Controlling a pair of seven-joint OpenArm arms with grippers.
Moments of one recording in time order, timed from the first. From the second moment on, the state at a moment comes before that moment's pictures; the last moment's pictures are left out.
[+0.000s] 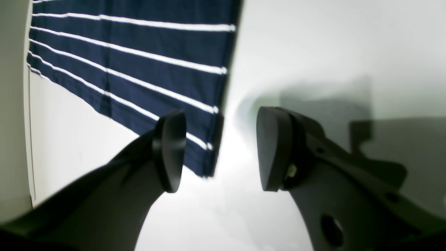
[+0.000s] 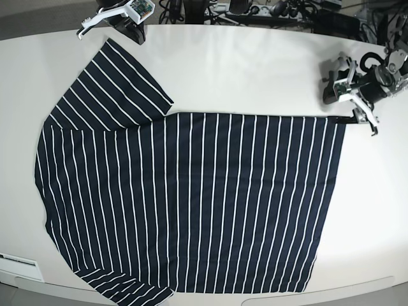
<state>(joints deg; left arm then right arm) 23.3 -60.3 10.4 93.6 14.7 -27.2 -10.2 -58.9 23.8 -18.4 131.1 -28.4 1.1 -19.8</state>
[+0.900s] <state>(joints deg) 10.7 -62.9 24.7 86.7 18.6 -24.9 -13.8 -51.2 21.3 -18.4 117.9 -28.3 -2.1 -22.7</state>
